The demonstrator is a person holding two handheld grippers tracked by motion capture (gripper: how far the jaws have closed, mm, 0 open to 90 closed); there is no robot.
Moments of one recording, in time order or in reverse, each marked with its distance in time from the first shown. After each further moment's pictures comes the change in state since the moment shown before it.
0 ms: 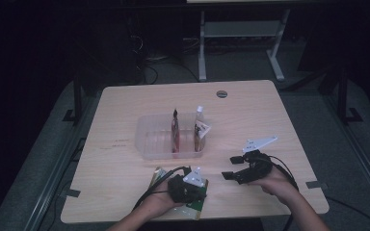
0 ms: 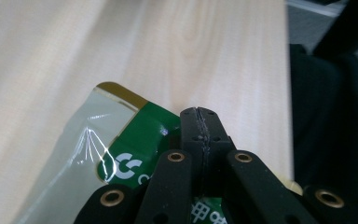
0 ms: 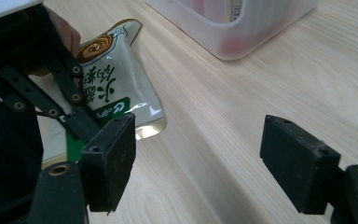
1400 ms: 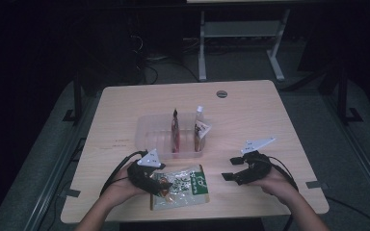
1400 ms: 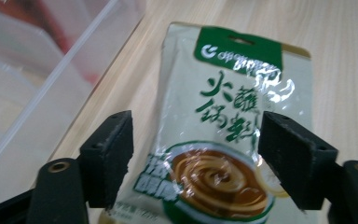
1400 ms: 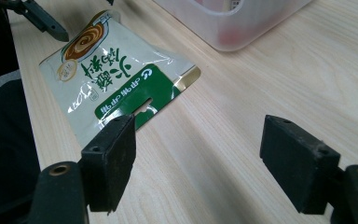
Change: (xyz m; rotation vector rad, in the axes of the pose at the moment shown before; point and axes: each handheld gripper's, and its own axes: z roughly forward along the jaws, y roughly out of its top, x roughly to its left) left arm 0.052 -0.063 -0.087 -0.064 0.139 -0.115; right arm 0.000 -0.002 0.004 0.028 -0.014 -0.011
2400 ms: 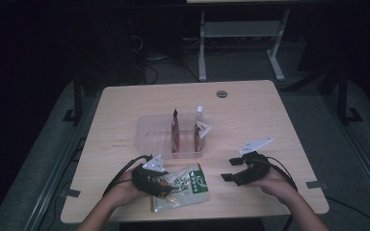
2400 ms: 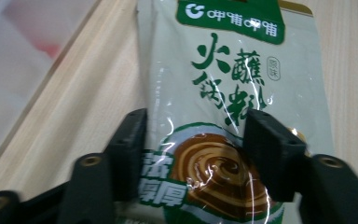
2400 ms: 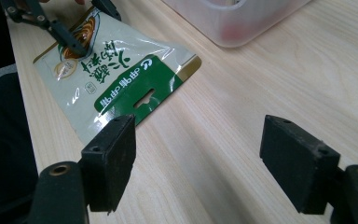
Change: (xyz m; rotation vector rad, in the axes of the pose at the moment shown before) left arm -0.001 -0.011 0.021 0.048 -0.053 0.025; right arm 0.001 0.000 0.003 0.018 -0.002 -0.014
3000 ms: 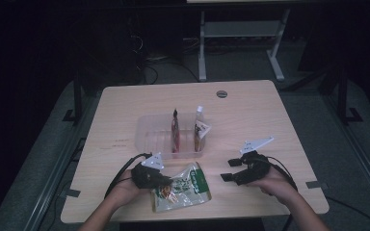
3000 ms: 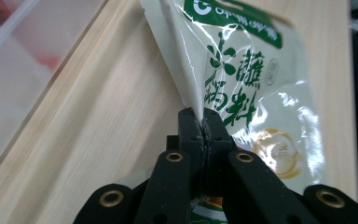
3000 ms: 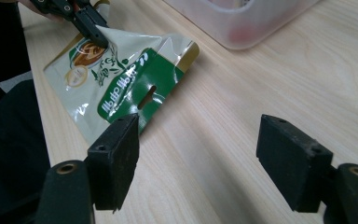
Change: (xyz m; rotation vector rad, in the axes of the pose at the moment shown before) left arm -0.002 0.008 -0.008 -0.041 -0.046 -0.026; right arm -0.001 0.000 0.000 -0.016 0.047 0.023
